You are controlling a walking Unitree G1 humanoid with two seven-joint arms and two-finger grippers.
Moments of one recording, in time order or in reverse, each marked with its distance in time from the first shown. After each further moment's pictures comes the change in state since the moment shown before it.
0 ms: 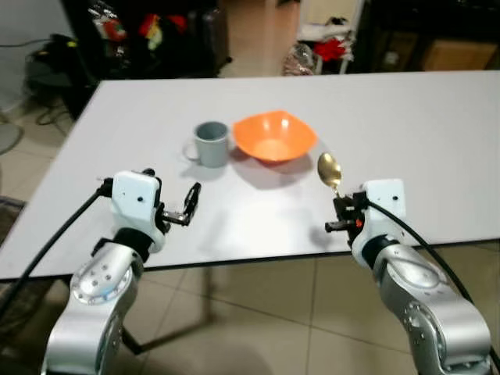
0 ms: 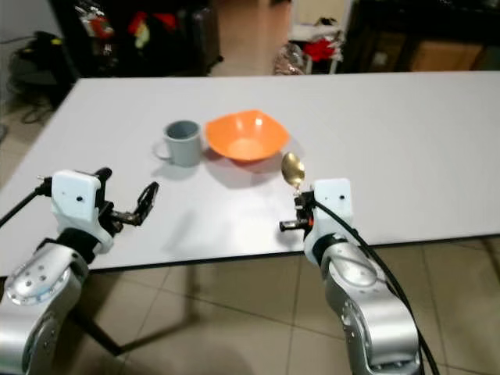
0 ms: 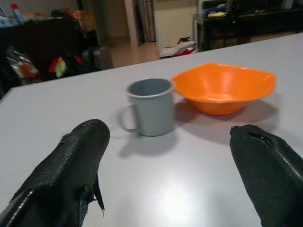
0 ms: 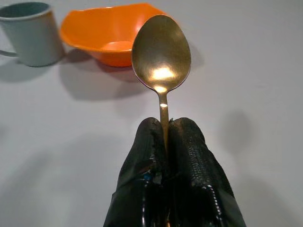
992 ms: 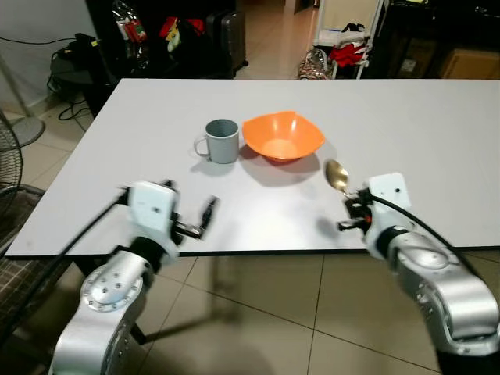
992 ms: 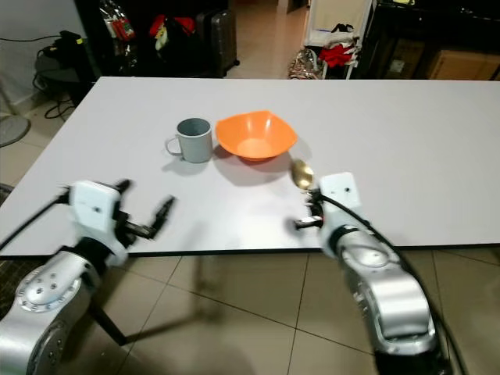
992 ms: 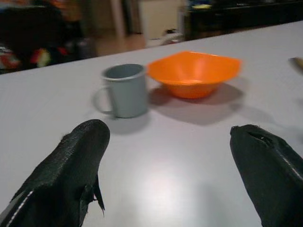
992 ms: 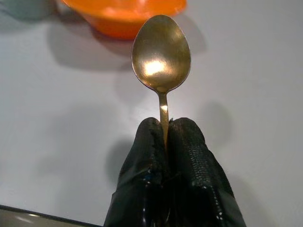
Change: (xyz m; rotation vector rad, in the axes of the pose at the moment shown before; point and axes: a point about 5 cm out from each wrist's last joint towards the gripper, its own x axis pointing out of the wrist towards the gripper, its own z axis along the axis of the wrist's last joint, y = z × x) left arm -0.004 -0.020 -0.007 -0.002 0.044 -0.163; right arm 0.021 -0.033 -0.007 -0.144 0.124 0.001
